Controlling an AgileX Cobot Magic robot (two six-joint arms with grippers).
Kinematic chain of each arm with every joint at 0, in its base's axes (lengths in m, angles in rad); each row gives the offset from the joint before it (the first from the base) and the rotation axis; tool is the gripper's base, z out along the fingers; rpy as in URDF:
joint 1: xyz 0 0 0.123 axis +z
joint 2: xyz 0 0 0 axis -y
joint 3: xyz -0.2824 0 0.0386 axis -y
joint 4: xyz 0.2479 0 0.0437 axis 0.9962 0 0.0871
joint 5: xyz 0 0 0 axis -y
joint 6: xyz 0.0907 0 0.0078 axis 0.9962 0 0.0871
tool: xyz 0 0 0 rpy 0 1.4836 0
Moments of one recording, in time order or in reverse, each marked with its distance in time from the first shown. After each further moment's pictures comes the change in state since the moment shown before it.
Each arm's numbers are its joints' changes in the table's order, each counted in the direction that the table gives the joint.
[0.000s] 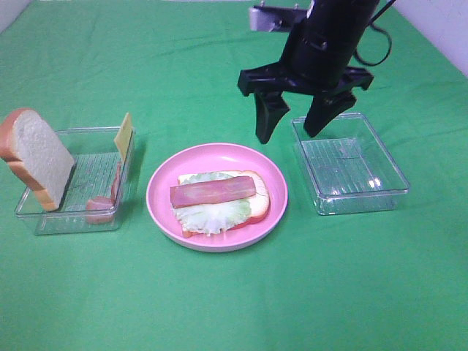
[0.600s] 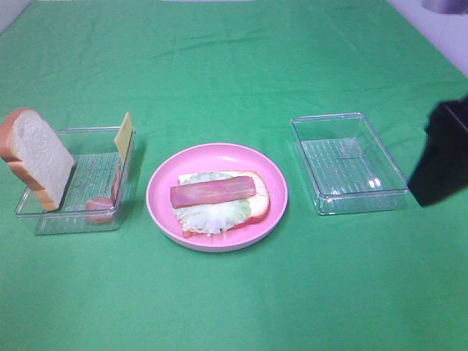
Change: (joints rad) left arm 0.000 0.000 0.000 0.000 0.000 0.000; right arm 0.000 0.756 -0.579 -0.063 -0.052 0.042
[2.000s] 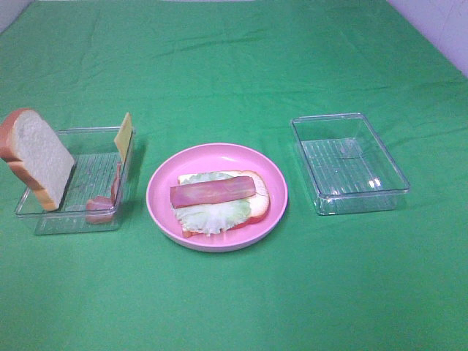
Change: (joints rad) left arm 0.000 0.000 0.000 0.000 0.000 0.000; right arm 0.000 1.099 -0.491 0.008 0.079 -0.182
